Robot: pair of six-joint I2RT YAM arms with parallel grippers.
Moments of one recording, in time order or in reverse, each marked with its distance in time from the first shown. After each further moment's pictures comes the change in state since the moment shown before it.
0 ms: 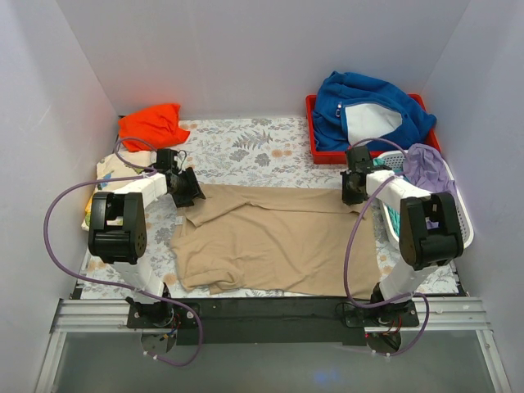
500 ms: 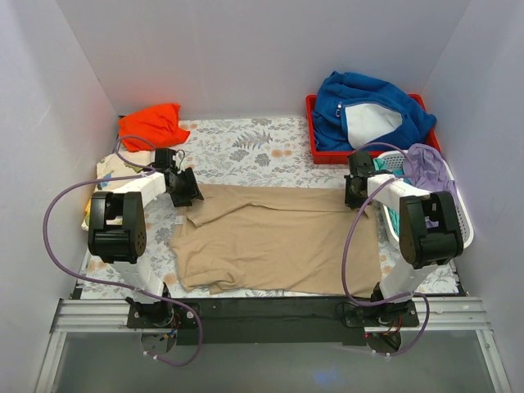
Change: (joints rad) left arm 0.010 0.006 0.012 -0.026 -0.003 0.066; right arm -0.022 0.031 -0.062 0.059 0.045 0.027
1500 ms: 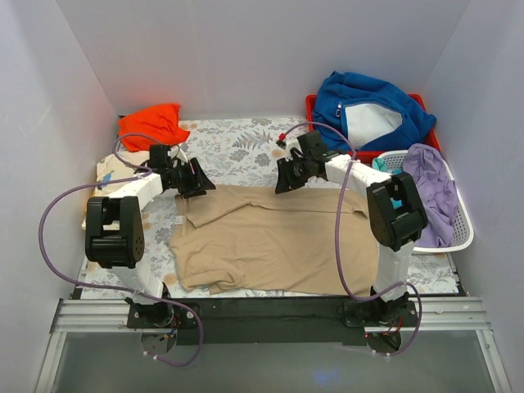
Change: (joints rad) left arm 0.018 -0.061 -0.011 0.125 0.373 -0.010; right arm 0.280 0.211 0.374 0.038 -0.686 -0.149
